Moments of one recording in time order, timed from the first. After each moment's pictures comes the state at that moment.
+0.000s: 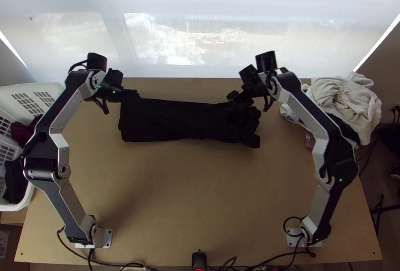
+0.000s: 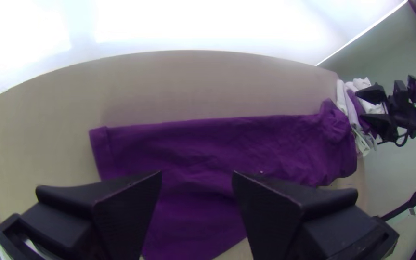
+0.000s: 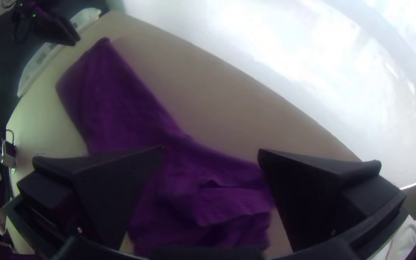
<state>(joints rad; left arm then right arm) -0.03 1.94 1.77 -0.87 0.38 0.08 0.35 1.98 1.82 -0.69 -0.25 -0.26</state>
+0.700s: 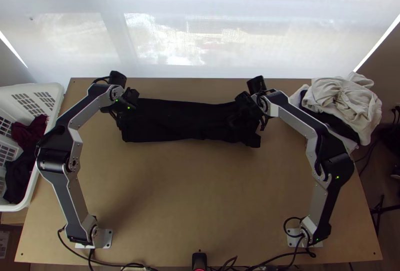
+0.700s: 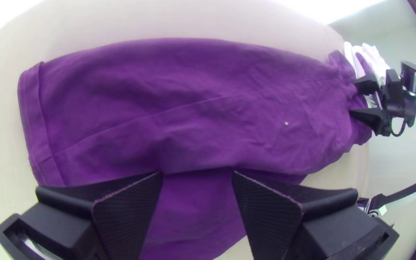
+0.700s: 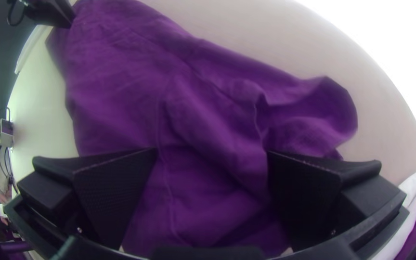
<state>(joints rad) -0.10 2.04 1.64 -0.85 0.40 0.11 0.36 2.02 1.55 -0.63 -0.26 -0.26</state>
